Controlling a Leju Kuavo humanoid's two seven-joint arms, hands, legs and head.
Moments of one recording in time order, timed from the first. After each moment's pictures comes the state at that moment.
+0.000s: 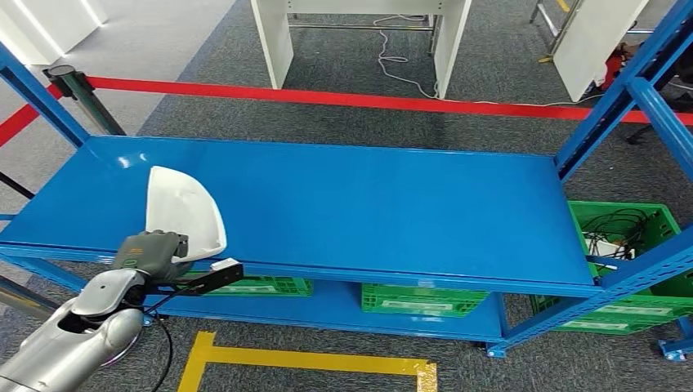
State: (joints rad) left arm -0.30 0.27 -0.46 -1.34 -1.08 0.01 0.29; right arm 0.59 0.34 -0.61 -1.48 0.68 0.39 0.21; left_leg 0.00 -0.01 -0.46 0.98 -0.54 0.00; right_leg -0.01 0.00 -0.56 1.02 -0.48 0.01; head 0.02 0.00
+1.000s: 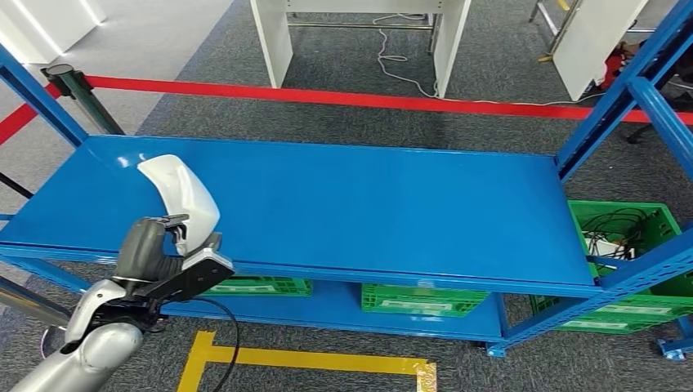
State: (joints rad) left arm -0.17 0.22 -0.43 -1.66 -0.58 0.36 -0.01; right arm 0.53 0.34 -0.73 -1.50 0.90 0.45 -0.01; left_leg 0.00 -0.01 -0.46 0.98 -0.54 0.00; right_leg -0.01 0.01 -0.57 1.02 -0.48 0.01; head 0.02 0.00
